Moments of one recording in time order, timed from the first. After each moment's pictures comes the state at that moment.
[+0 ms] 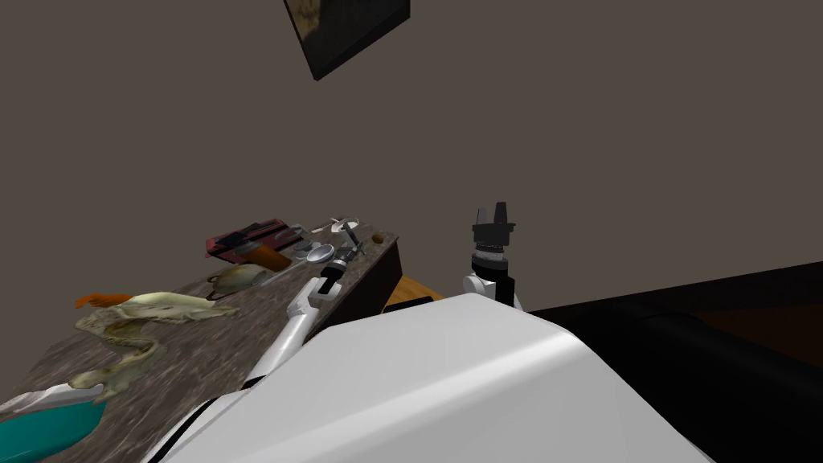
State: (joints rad) left arm -0.03 0.48 -0.04 -1.39 -0.49 -0.33 -0.56; right arm 0.54 0.01 -0.05 -2.40 -0.10 -0.55 0.10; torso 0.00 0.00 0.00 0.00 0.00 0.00
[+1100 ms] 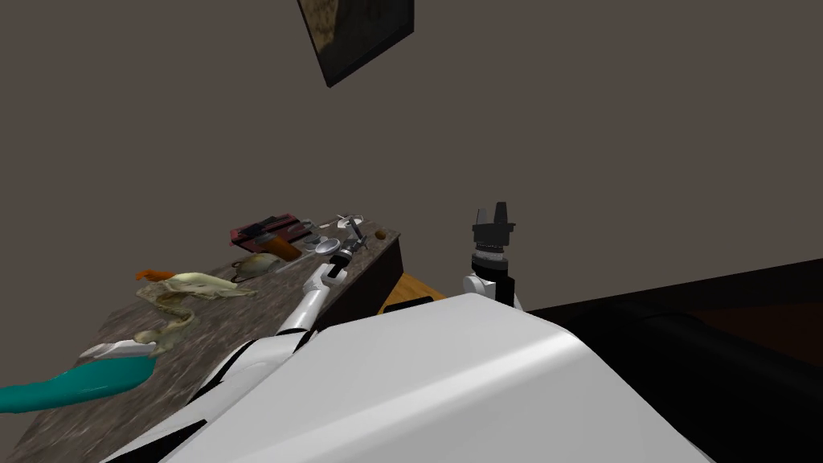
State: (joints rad) left arm -0.29 0.45 -0.05 -1.06 -0.51 -0.44 -0.58; right arm 0.54 0.01 -0.05 -2.40 -0.10 -0.55 0.10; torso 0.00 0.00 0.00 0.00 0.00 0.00
